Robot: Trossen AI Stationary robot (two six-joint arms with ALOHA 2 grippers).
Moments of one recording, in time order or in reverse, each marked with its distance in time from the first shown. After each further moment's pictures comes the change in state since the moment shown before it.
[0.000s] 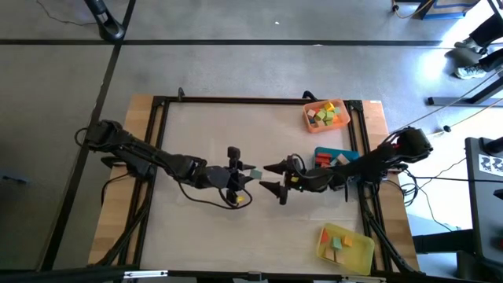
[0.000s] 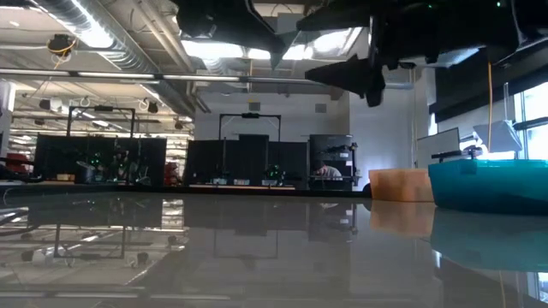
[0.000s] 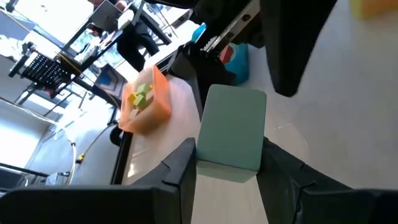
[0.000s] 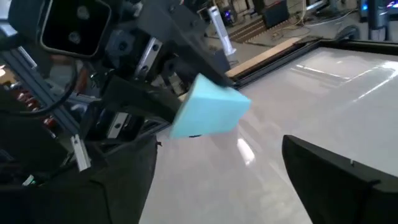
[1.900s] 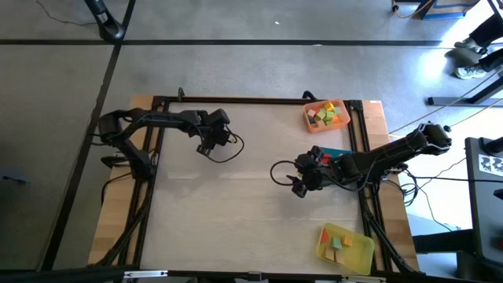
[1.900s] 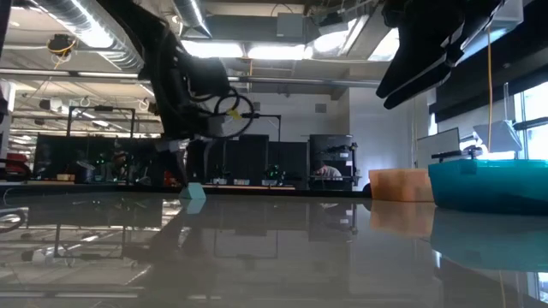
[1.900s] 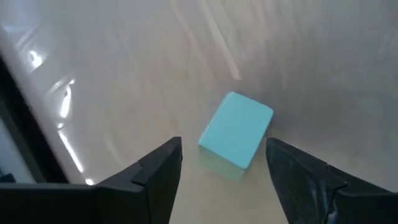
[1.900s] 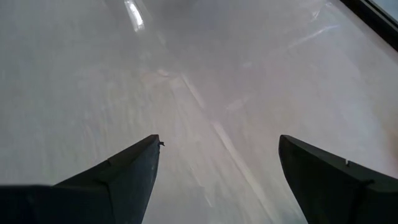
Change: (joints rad) left arm 0.739 0.095 -0.115 -0.487 0.418 0.554; right arm 0.014 -0.256 0.285 -1.414 0.065 0.130
